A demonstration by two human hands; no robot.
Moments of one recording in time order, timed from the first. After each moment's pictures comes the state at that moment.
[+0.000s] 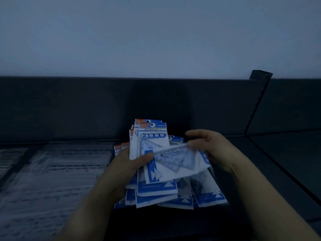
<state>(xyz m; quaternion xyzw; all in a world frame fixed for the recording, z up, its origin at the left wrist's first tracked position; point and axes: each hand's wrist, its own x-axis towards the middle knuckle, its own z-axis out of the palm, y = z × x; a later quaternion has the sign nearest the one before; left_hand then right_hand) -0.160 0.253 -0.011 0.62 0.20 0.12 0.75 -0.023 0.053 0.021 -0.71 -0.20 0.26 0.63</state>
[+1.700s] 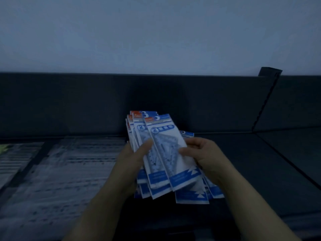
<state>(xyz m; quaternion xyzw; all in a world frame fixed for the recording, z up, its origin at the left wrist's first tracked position) -0.182 0.261 -0.011 0.55 0.20 0.17 0.79 -0.083 0.100 0.002 -0.68 -0.14 0.25 0.68</state>
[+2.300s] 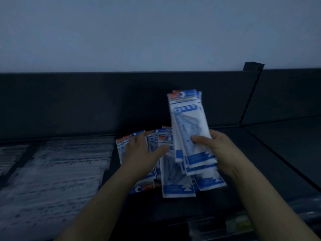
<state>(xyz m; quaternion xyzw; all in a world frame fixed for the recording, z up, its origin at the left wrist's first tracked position) -0.155 0.236 -0.010 0.88 0.20 0.05 0.43 -0.062 0.044 0.006 -0.67 -0.10 0.20 0.71</state>
